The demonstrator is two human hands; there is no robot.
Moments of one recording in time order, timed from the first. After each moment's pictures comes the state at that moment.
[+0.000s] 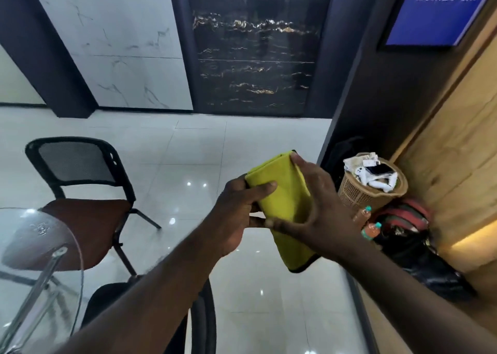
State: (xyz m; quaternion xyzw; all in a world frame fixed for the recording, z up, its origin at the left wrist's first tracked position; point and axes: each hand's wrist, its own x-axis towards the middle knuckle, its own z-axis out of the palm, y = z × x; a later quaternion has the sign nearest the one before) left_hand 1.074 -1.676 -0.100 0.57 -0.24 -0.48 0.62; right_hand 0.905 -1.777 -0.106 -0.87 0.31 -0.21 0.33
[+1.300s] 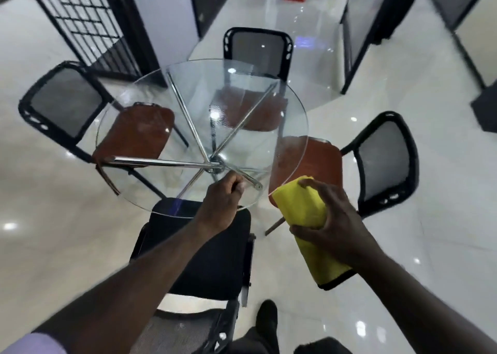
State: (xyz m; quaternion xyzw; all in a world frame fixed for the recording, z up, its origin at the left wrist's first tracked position) left_hand 1.379 -1.513 -0.232 0.80 0.36 0.16 0.45; right_hand 1.541 -1.733 -0.195 -0.83 -0.42 0.20 0.30
